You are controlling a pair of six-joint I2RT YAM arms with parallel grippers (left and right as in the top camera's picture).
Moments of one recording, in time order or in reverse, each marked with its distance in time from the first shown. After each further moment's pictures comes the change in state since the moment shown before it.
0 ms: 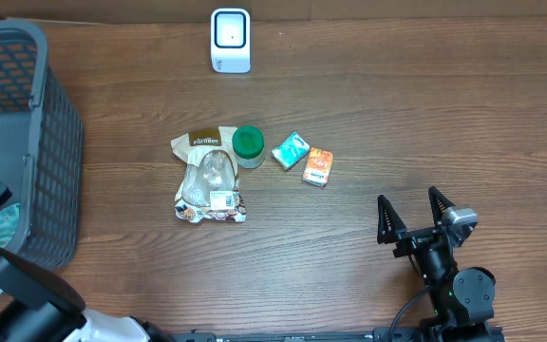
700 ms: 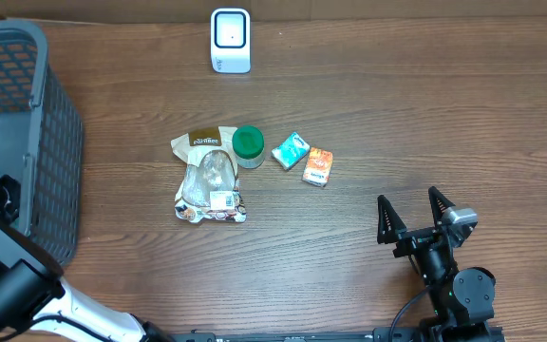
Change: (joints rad) left arm -0.019 0.227 -0.005 0.039 -0.001 0.026; right arm 0.000 0.000 0.000 0.000 0.000 0.000
